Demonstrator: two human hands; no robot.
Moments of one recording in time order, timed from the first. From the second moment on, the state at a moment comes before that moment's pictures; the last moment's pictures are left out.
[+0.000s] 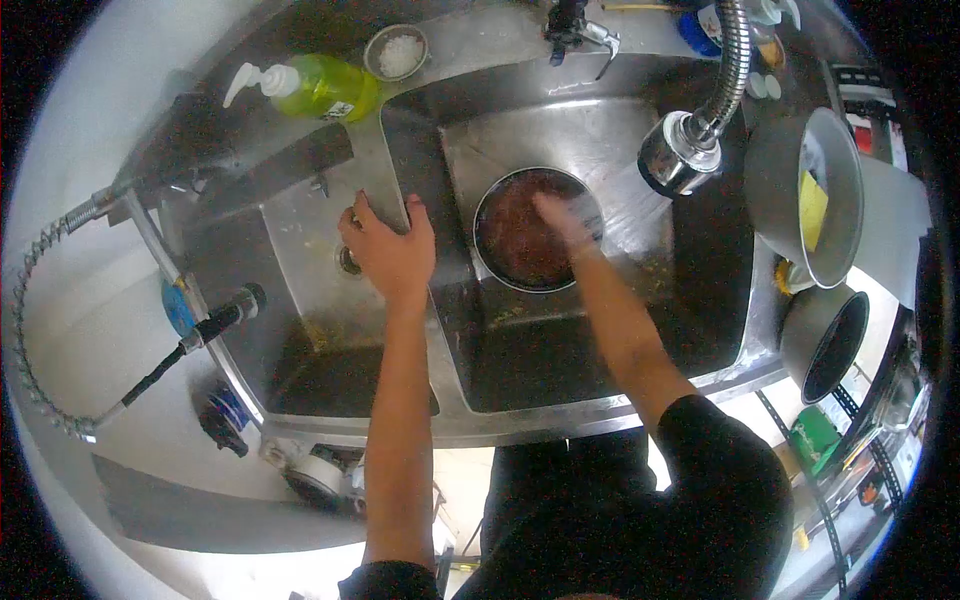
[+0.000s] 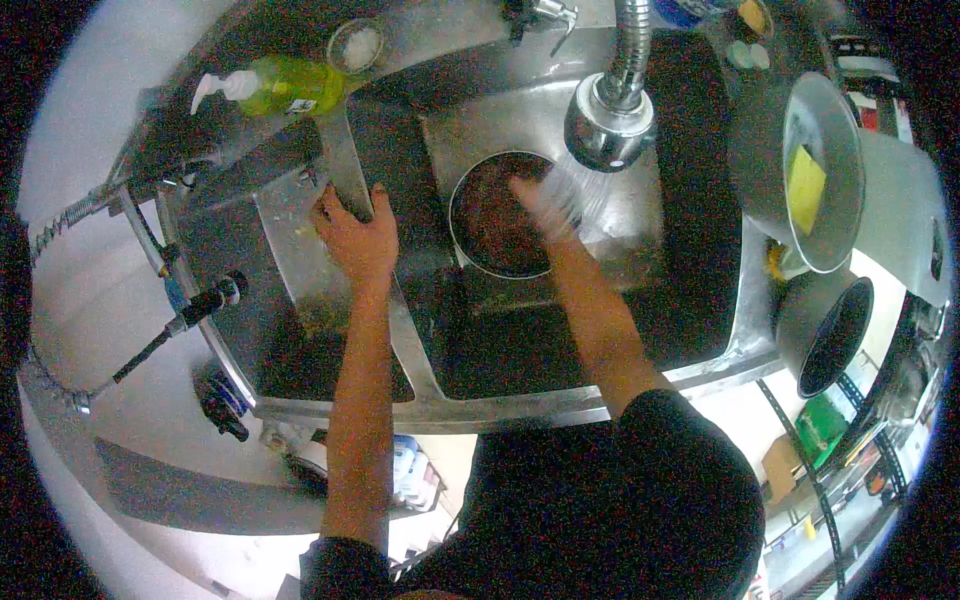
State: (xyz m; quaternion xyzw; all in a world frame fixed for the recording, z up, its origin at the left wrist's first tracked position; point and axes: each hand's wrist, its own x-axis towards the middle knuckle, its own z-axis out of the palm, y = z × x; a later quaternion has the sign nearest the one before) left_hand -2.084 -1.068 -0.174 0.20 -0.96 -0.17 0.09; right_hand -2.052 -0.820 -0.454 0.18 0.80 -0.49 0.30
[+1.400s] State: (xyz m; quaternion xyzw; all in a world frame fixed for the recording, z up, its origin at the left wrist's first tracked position) left_hand -2.084 -1.069 -0.173 0.22 -0.96 -0.18 0.07; right_hand -2.043 -0.797 -0.427 -0.42 0.86 -0.20 0.21
